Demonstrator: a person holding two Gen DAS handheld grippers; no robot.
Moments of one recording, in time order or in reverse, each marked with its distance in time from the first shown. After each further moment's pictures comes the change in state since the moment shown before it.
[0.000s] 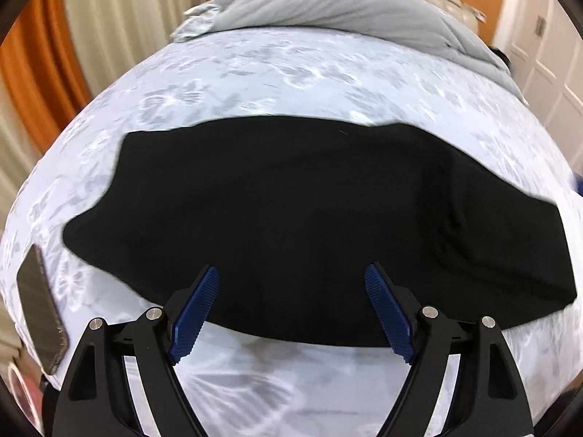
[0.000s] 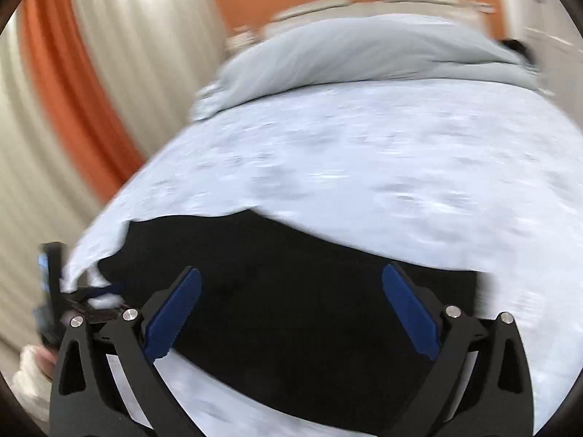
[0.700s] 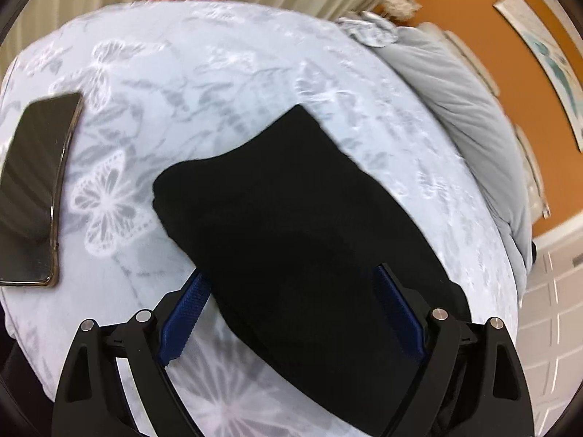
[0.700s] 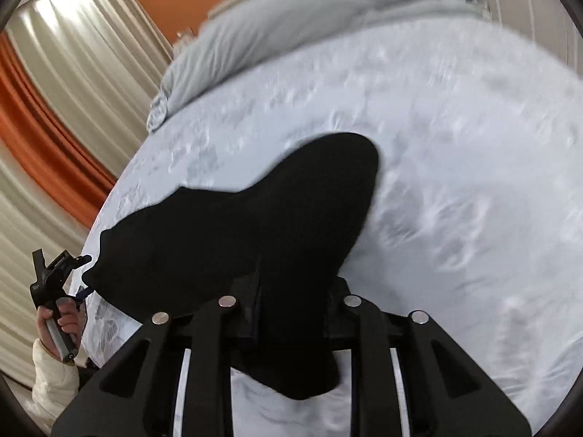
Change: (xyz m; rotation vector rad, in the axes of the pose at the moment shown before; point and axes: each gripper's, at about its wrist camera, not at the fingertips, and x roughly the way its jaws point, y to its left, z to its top) left arm 0.003 0.126 0.002 -0.710 -0.053 -0.083; right arm -0.027 -0.075 -0.037 0.164 0.048 0.029
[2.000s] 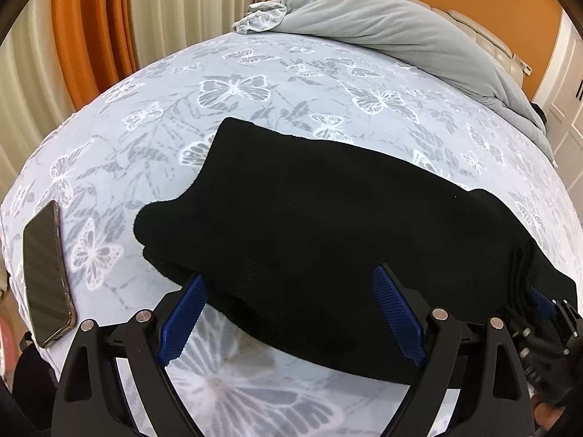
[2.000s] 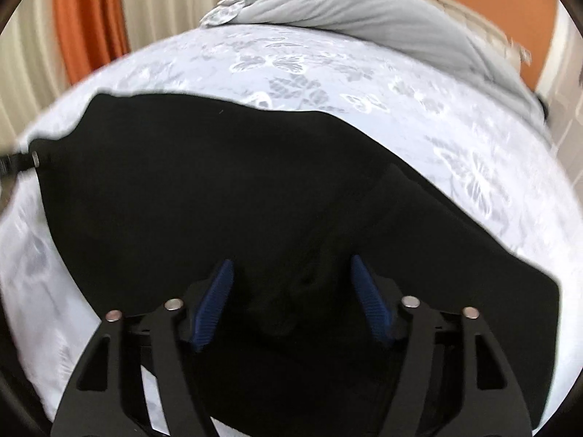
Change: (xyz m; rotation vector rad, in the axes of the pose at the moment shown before) left arm 0.006 -0.064 -0.055 0.521 -0.017 0.121; right arm 0.147 0.195 -0.068 -0.628 0.074 -0.239
